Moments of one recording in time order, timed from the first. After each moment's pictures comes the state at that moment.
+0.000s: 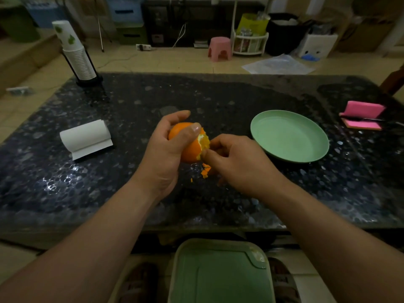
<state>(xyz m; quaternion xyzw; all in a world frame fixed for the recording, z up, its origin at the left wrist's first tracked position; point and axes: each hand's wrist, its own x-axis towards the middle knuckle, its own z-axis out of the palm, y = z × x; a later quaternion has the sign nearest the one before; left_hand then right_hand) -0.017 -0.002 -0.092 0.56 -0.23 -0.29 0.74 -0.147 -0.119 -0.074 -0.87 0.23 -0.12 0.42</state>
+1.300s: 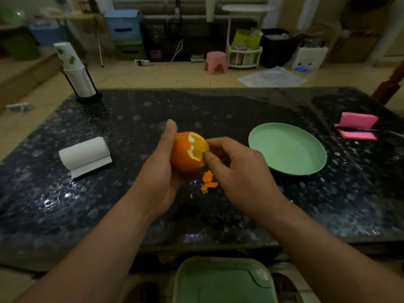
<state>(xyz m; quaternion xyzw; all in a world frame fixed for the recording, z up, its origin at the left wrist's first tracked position) -0.023 0.002 -0.067 0.54 -0.15 -0.40 0.73 -0.149 -0.109 -0.072 -0.85 0.22 -0.29 0.37</state>
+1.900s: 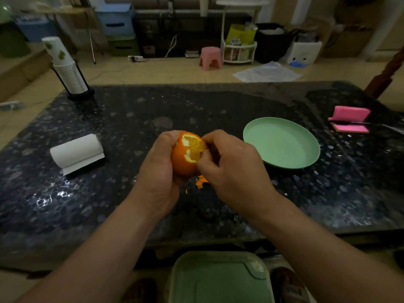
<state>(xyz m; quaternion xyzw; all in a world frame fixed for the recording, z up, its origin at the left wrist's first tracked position) -0.039 -0.002 -0.072 0.52 -0.16 -0.34 0.77 -0.149 -0.104 -0.073 -0.89 0.20 -0.33 0.24</state>
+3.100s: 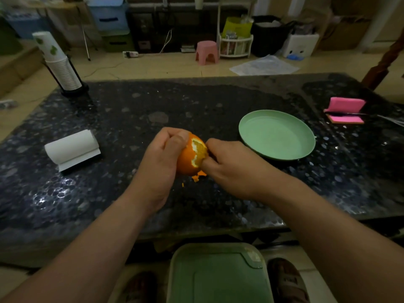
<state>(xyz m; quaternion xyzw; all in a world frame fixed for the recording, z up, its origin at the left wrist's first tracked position) -0.036 -0.003 -0.086 0.60 -0.26 -0.29 0.70 -0.159 -0.126 -0.061 -0.94 0.20 -0.05 0.29</state>
